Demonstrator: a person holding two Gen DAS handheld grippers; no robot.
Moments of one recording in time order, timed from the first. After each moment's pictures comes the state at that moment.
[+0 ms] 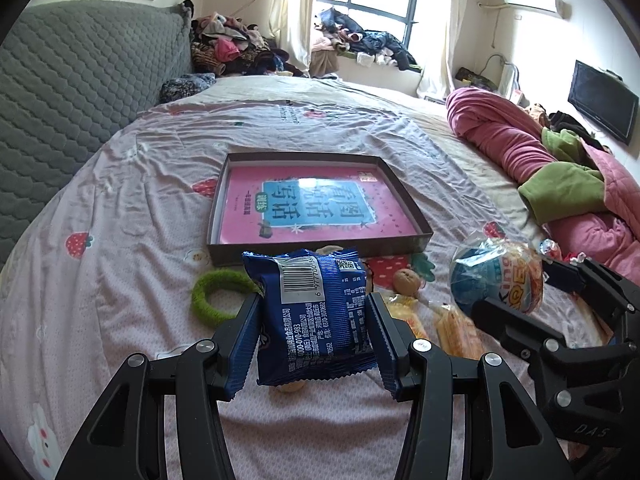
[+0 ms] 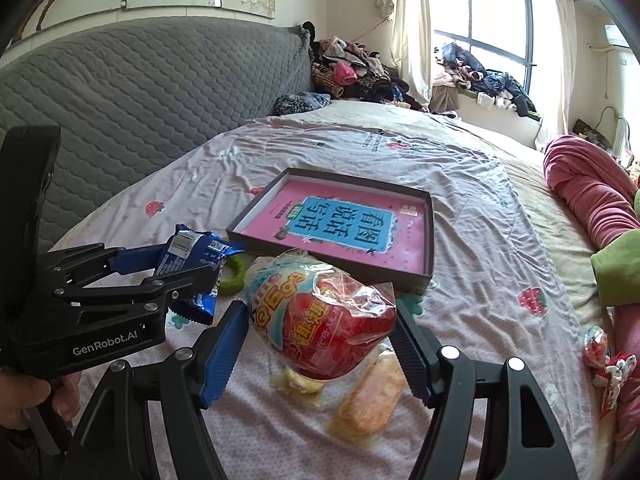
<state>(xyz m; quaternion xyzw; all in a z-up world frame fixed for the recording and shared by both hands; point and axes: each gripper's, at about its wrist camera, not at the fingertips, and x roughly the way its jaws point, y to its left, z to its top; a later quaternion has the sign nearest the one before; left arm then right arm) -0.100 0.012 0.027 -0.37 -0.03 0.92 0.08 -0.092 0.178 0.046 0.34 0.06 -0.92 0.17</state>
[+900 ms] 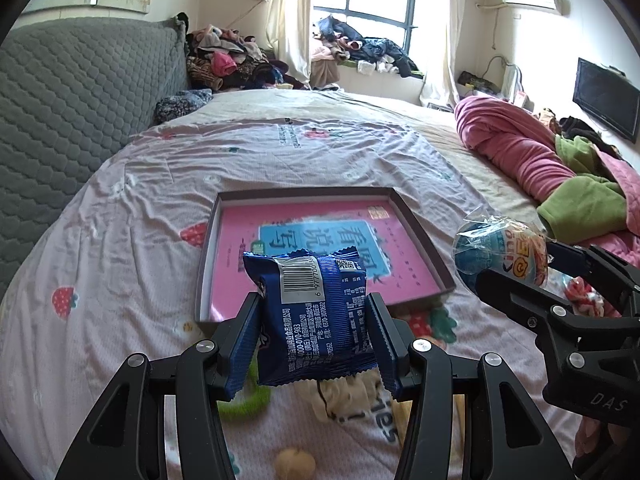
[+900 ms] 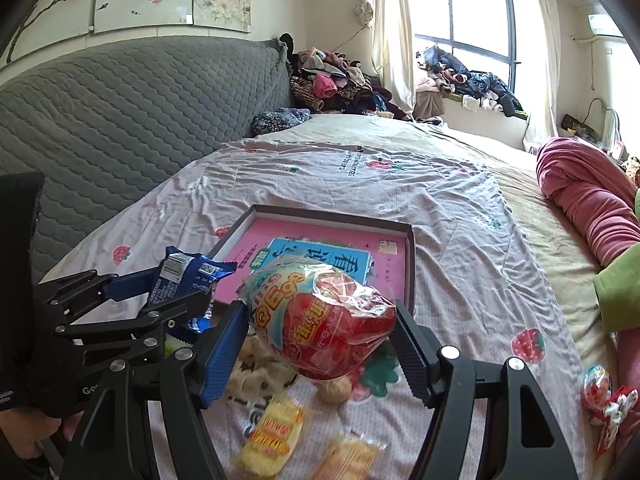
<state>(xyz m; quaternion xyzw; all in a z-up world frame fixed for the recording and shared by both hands) -0.189 0.026 0.037 -0.35 -0.02 0.93 0.07 -0.178 0.192 0.060 0.32 0.03 -0.93 0.15</state>
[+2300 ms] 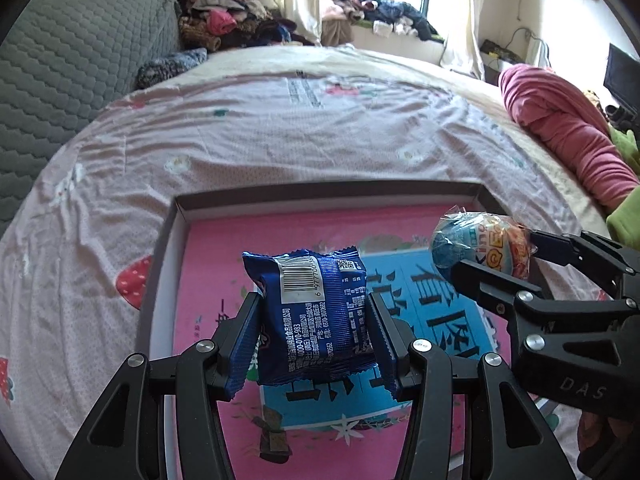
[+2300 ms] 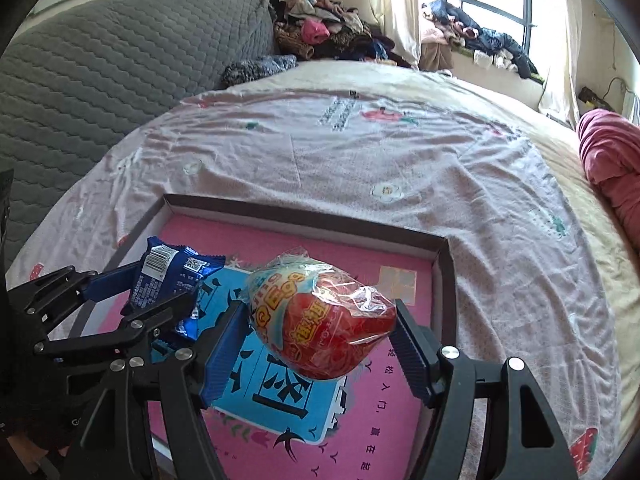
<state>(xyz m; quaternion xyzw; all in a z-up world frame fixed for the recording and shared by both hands) -0.382 0.027 -0.053 -0.42 0.00 0.91 0.05 -0.385 0.177 -0.034 0.42 0.04 -0.90 0.14</state>
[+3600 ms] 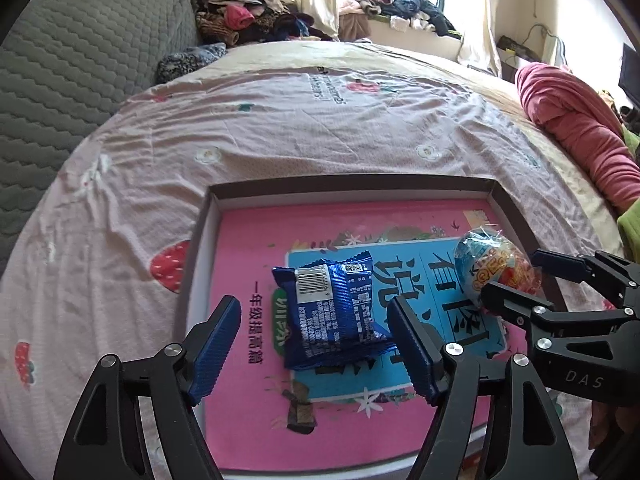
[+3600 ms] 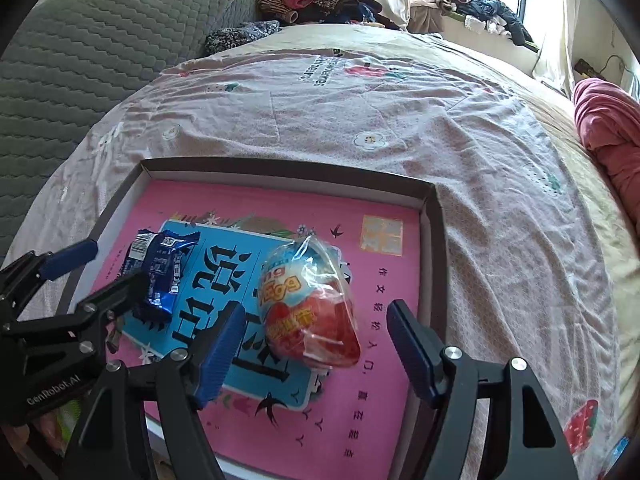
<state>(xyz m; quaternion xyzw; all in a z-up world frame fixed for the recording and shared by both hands) -0.364 0.016 -0.037 -0.43 0.00 0.90 0.02 -0.377 0.188 -0.042 0.47 0.04 -0.87 0.12</state>
